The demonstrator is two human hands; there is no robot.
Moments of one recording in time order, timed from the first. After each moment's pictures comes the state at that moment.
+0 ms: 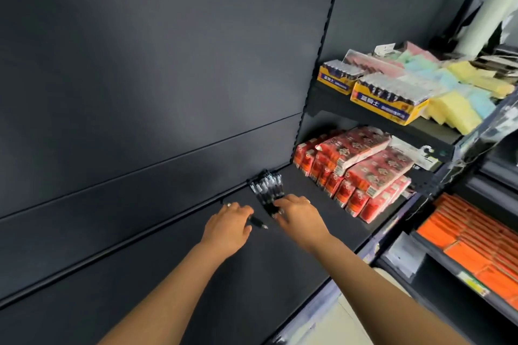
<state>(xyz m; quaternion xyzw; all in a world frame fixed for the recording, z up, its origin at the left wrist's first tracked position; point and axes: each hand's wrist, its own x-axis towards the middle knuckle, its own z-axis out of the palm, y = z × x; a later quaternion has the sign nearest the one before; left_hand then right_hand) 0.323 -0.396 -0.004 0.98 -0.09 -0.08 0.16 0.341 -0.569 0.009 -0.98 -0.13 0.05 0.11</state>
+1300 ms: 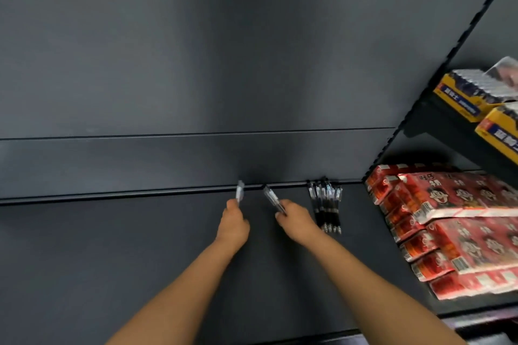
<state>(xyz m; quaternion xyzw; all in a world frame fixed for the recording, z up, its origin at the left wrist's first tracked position) 0.330 -0.400 -0.050 0.80 0.37 0.00 0.48 0.420 -0.515 -0.037 -0.91 -0.24 0.26 0.23</state>
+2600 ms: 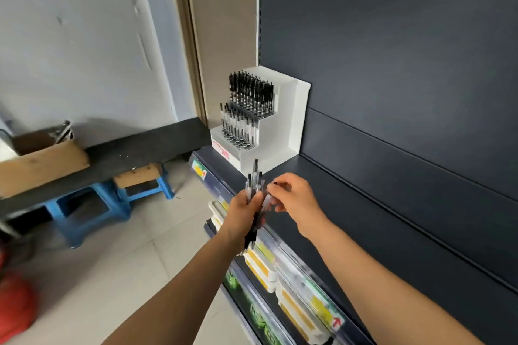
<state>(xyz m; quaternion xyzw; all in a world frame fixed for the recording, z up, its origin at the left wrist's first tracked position) -0.087 -0.281 0.031 0.48 0.49 0.46 0.57 0.036 -0.274 0.062 -0.57 -0.51 0.46 0.45</state>
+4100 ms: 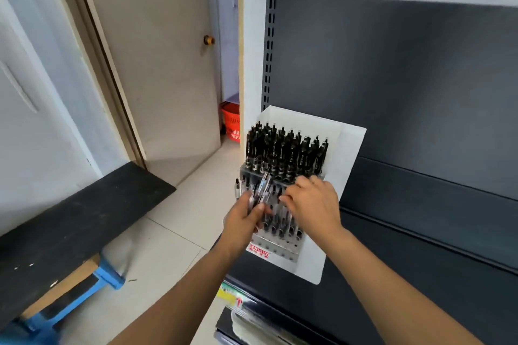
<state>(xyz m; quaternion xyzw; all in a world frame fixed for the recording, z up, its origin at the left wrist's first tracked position) -0.245 0.076 0.024 0.66 0.38 0.38 0.53 -0.091 0.037 0.053 -0.73 -0.64 -0.18 0.14</state>
